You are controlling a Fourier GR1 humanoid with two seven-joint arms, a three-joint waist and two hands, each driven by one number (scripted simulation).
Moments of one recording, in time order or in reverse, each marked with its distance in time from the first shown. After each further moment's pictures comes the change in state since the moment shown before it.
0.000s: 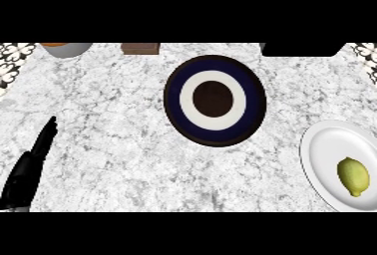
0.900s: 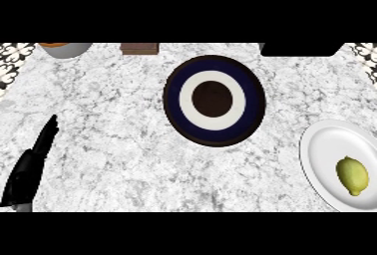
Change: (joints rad) left arm -0.019 -0.060 0.066 0.015 -0.064 -0.057 0.005; right arm -0.257 -0.063 0.046 0.245 0.280 0.095 0.121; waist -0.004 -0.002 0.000
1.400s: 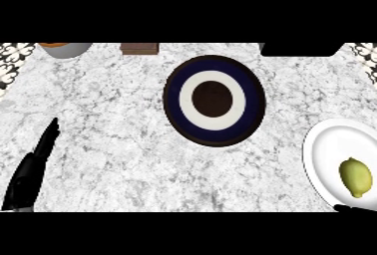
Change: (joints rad) left arm 0.020 -0.049 0.040 -0.012 -0.049 -0.038 -0.017; right arm -0.120 0.035 -0.001 0.141 0.105 0.016 0.000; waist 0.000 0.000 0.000
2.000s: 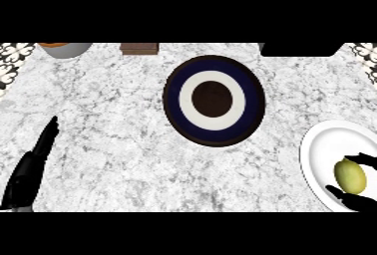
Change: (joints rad) left arm -0.003 -0.039 0.041 -0.036 -0.047 -0.039 0.027; right arm -0.118 0.008 -0.032 0.171 0.030 0.000 -0.129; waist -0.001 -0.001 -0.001
